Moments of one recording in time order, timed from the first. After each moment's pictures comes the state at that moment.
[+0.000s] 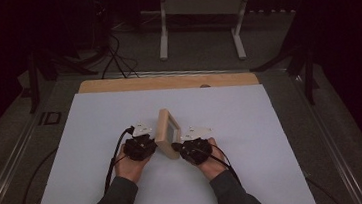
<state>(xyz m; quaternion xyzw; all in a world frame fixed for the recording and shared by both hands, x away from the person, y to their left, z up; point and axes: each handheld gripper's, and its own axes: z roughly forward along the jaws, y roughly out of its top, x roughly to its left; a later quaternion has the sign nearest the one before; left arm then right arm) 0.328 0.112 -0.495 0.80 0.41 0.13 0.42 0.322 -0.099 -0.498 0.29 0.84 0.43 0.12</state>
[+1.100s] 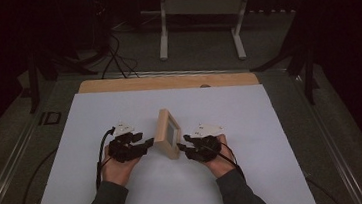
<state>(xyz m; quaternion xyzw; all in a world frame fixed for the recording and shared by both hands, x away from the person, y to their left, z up) 0.316 0.149 -0.481 0.76 0.46 0.14 0.44 0.323 -0.122 -0.488 0.30 0.84 0.44 0.15</state>
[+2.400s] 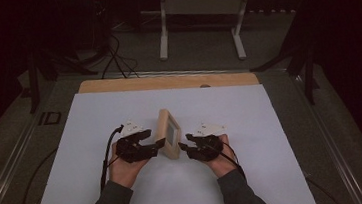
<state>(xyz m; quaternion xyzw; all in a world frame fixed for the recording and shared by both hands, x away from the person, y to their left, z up) 0.305 0.120 -0.458 0.77 0.41 0.13 0.47 0.325 -0.127 -0.488 0.31 0.83 0.44 0.15</state>
